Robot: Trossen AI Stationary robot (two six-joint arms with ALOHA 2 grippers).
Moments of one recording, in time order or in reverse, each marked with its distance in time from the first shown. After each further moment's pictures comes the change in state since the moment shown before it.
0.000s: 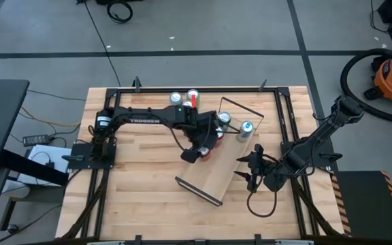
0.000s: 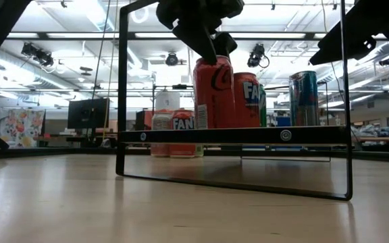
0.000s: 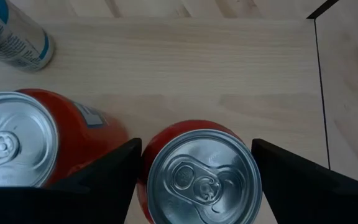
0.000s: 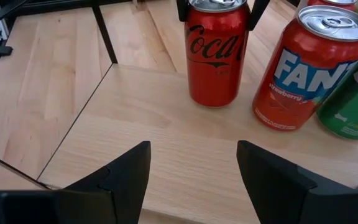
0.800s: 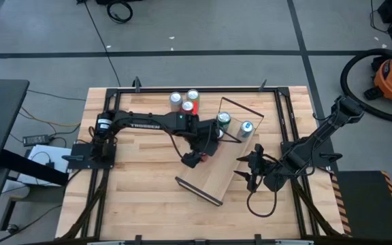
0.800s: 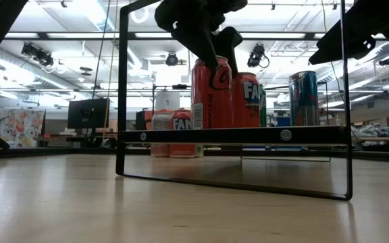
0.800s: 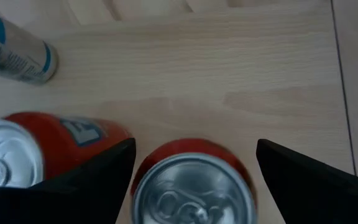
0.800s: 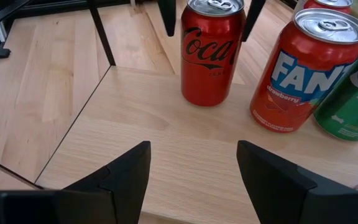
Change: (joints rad) left arm -0.056 0.005 0.000 0.024 -0.109 0.046; right arm 0.000 0.000 0.000 0.001 0.011 0.000
